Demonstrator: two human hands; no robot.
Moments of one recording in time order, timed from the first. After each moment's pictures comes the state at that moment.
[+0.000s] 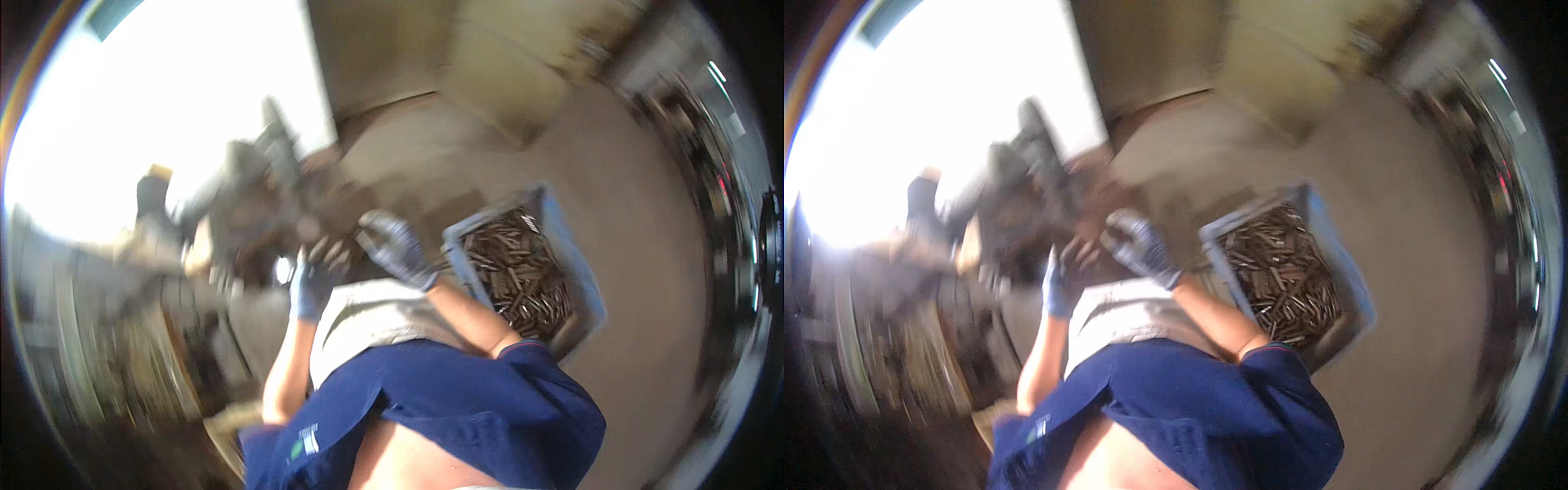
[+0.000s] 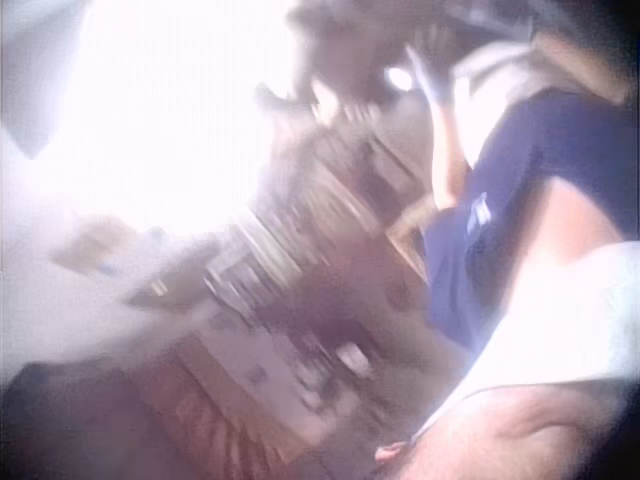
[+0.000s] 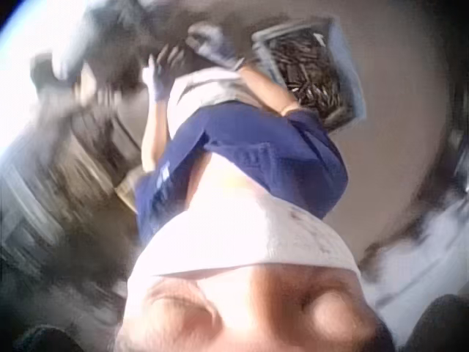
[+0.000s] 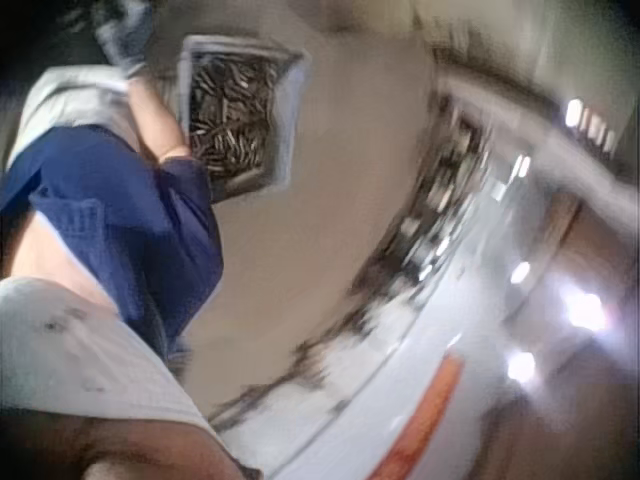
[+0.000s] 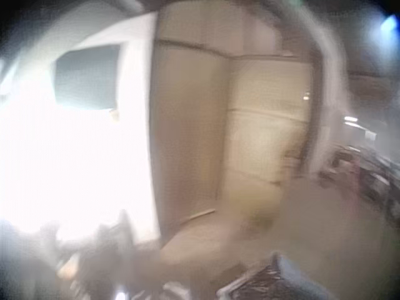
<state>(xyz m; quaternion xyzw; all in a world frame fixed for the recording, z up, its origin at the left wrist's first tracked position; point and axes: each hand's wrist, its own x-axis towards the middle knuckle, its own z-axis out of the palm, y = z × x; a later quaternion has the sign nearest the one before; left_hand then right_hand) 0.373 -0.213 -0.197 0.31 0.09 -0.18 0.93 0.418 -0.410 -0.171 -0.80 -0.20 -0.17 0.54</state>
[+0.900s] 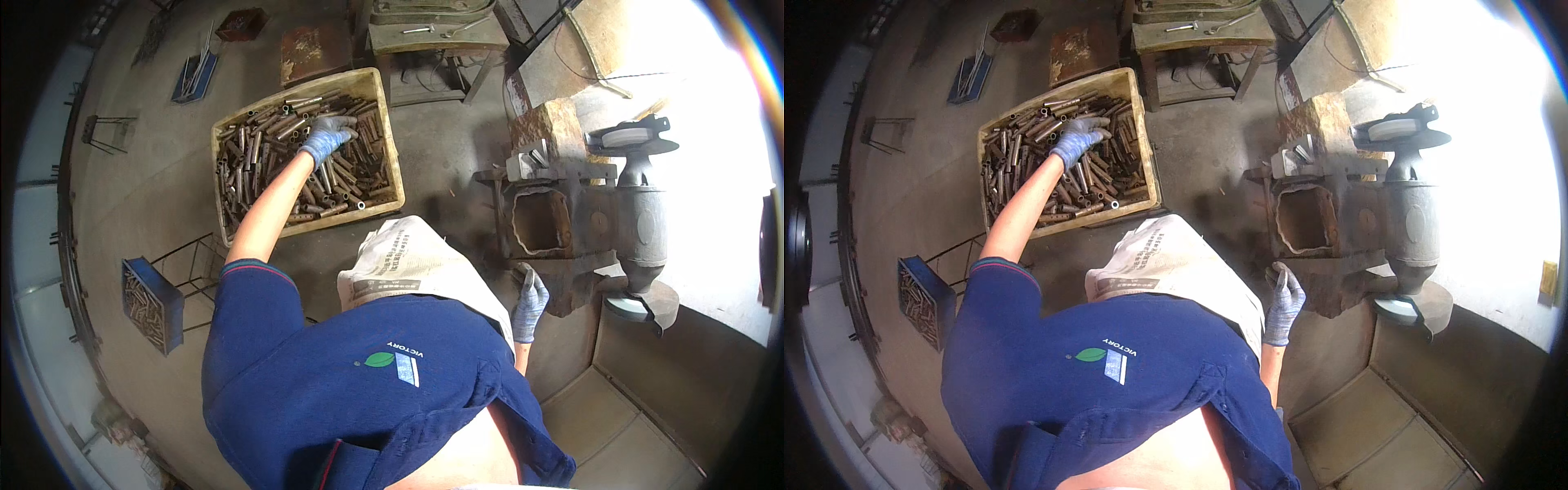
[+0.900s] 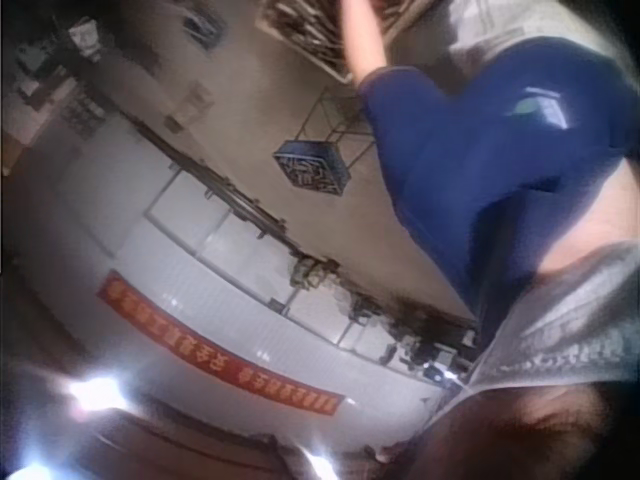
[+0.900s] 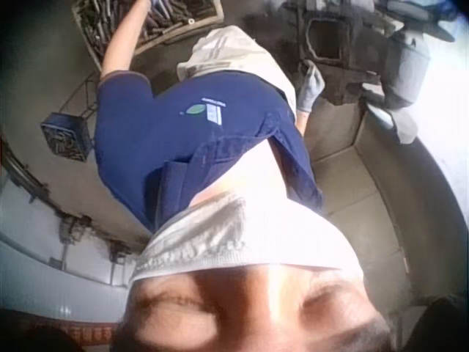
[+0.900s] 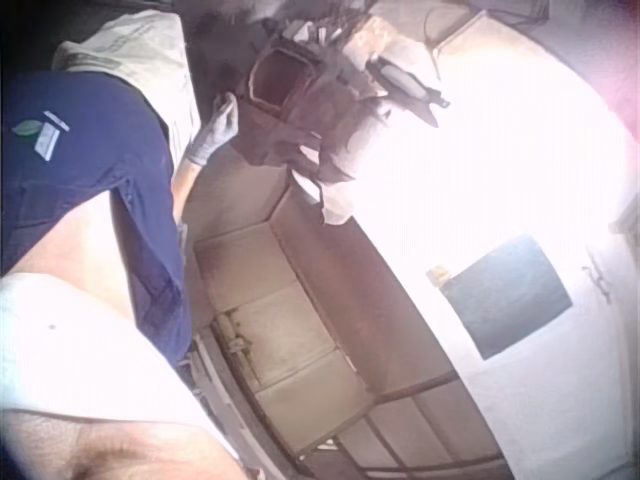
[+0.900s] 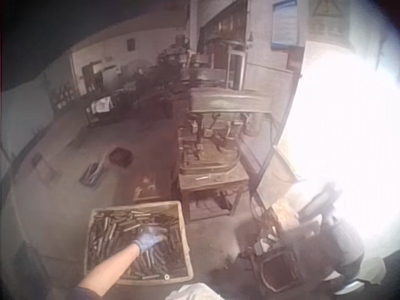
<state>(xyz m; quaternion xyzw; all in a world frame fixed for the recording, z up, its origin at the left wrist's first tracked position) -0.099 0.053 -0.345 0.58 0.56 0.32 0.49 0.369 -0.230 -0.235 -0.66 -0.34 0.43 0.51</state>
